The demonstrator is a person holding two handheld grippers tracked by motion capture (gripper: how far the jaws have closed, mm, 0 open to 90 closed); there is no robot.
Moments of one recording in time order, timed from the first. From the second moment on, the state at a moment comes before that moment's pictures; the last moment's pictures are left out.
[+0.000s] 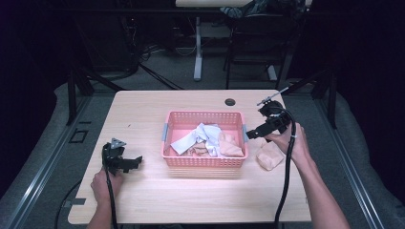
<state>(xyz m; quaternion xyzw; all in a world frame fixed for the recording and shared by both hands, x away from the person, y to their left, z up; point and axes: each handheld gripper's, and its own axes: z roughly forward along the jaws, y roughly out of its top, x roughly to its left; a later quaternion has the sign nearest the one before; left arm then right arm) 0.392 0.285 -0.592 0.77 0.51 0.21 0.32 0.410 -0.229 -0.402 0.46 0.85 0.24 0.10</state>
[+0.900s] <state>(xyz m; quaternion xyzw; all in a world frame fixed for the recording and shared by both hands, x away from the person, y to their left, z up) 0.392 0.285 -0.593 0.77 0.51 0.21 0.32 0.430 -0.158 -0.445 0.41 0.89 0.21 0.05</state>
